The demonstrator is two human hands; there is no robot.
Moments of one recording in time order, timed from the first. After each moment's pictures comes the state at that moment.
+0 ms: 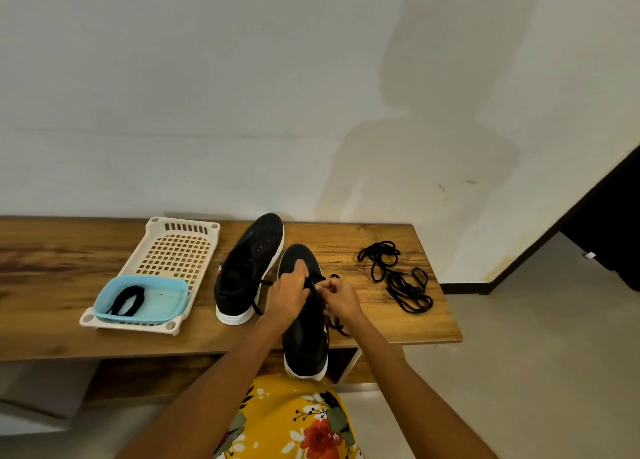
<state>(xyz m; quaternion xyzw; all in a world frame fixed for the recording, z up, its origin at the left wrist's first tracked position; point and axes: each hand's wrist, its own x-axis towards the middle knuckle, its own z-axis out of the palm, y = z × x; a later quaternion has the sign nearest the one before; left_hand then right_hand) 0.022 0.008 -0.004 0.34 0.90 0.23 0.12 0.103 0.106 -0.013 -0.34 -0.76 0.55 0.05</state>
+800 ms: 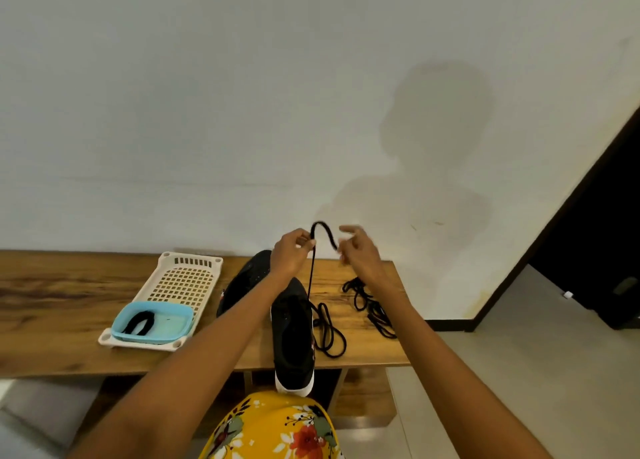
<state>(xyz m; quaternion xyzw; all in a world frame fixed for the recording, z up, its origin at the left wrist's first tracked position) 0.017 0.027 0.134 0.26 0.80 0.53 0.09 0.128 0.134 0.162 -0.24 -0.79 0.52 0.23</state>
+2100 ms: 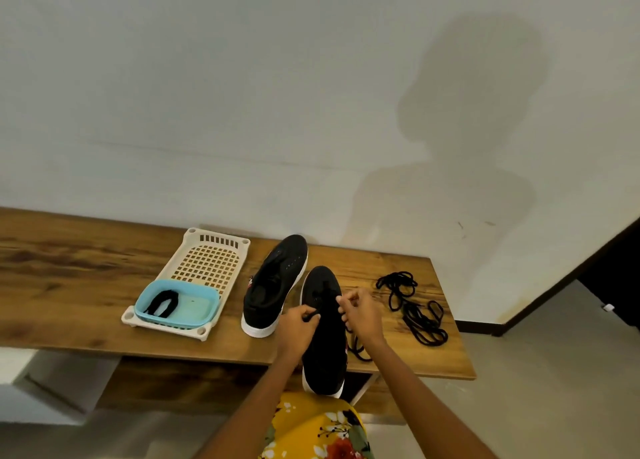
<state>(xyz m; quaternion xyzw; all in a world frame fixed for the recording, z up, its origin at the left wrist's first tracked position) 0.039 -0.032 -0.020 0.16 0.88 0.43 0.14 0.102 0.088 0.016 -0.35 -0.80 0.47 0.13</state>
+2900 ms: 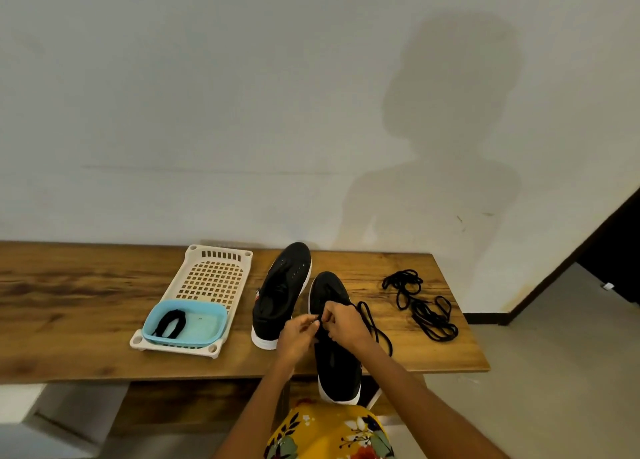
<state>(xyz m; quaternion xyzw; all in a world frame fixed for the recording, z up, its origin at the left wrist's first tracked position) 0.018 -0.053 -0.028 0.12 0.75 0.56 0.32 0.075 0.062 0.010 -0.24 -0.93 0.29 -0.04</state>
